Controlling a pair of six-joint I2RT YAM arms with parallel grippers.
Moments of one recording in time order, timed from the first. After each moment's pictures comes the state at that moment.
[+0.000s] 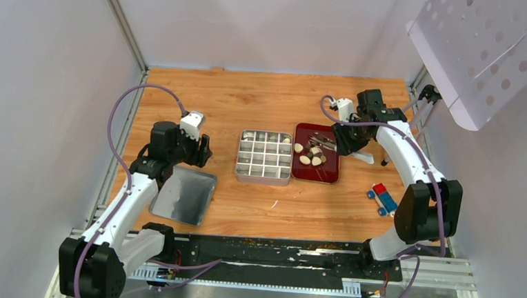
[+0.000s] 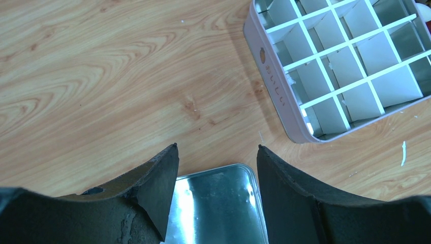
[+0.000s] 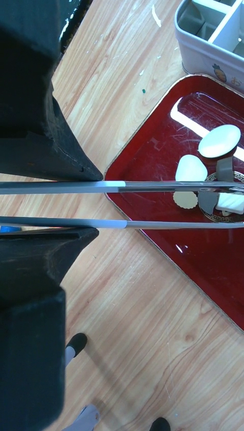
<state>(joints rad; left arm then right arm) -0.15 0.96 0.66 -0.29 0.27 0.09 0.16 1.56 1.33 -0.91 -0.26 -0.42</state>
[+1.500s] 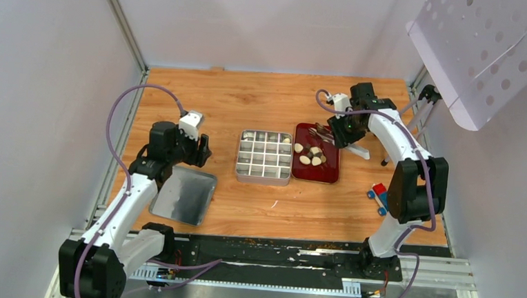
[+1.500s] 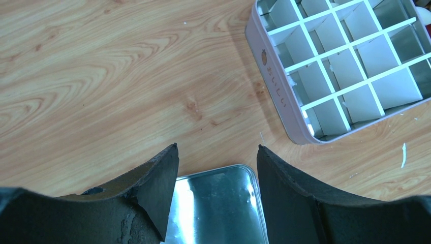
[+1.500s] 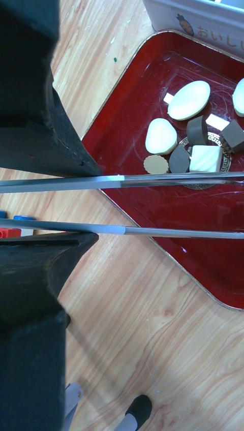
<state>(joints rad) -0.15 0.96 0.66 -0.29 0.27 0.08 0.16 1.73 1.45 -0.89 -0.19 -0.41</state>
